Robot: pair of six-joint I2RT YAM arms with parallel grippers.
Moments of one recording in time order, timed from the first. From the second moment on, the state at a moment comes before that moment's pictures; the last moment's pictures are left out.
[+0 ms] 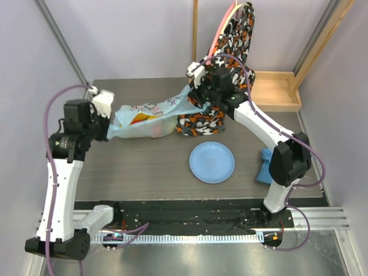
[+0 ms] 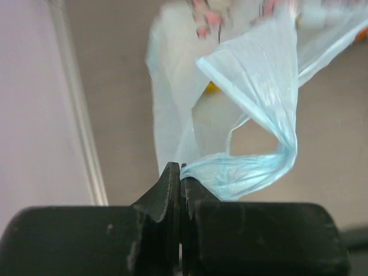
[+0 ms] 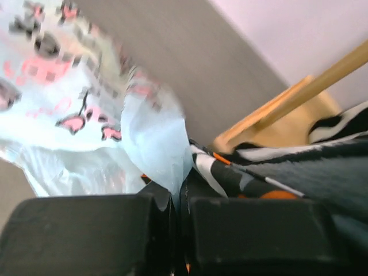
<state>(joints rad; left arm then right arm) -0.08 1.03 1.43 -0.99 0.00 0.27 0.51 1.80 1.62 -0.17 -0.27 -0.30</state>
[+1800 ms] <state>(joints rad) 0.25 0.85 1.25 -1.01 0.48 -0.19 0.90 2.13 1.69 -0.07 0.06 -0.18</state>
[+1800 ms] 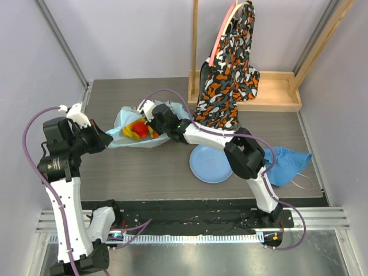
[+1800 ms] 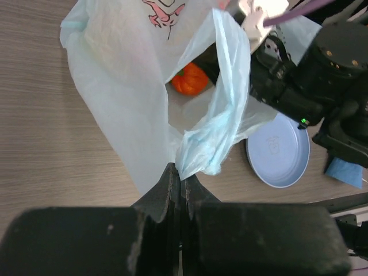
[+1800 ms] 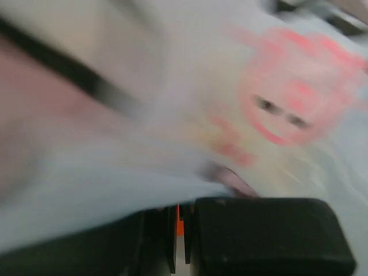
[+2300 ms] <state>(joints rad) 0.28 0.83 1.23 -1.07 0.51 -0.16 0.89 1.95 1.40 -0.08 0.08 -0.18</state>
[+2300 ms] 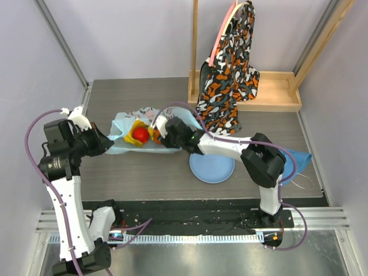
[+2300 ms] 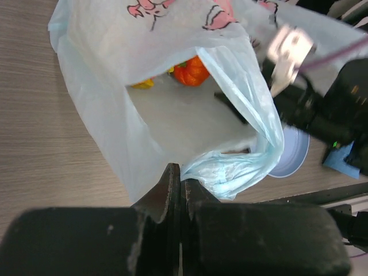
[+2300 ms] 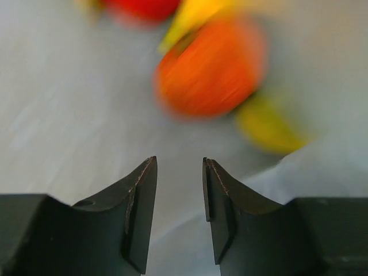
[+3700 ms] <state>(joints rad) 0.30 0.73 1.06 -1.08 0.68 -0.16 0.92 2.19 1.77 -0.35 0.09 0.10</state>
